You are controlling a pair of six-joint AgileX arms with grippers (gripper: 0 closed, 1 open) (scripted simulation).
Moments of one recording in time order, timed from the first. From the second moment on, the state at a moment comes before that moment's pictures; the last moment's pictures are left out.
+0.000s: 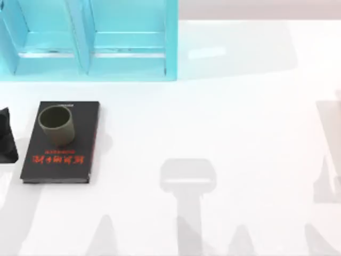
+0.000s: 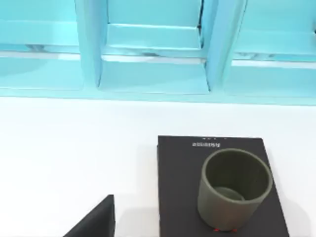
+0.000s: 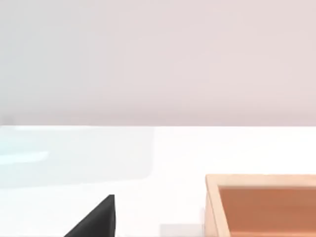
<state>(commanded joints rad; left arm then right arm) -0.07 0.57 0.55 -0.42 0.00 -0.07 0.00 0.00 0.00 0.00 0.00 0.00</state>
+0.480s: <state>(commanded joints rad) -0.17 1.43 1.30 -0.99 -0.01 -0.15 0.00 0.00 0.00 0.00 0.00 0.00</state>
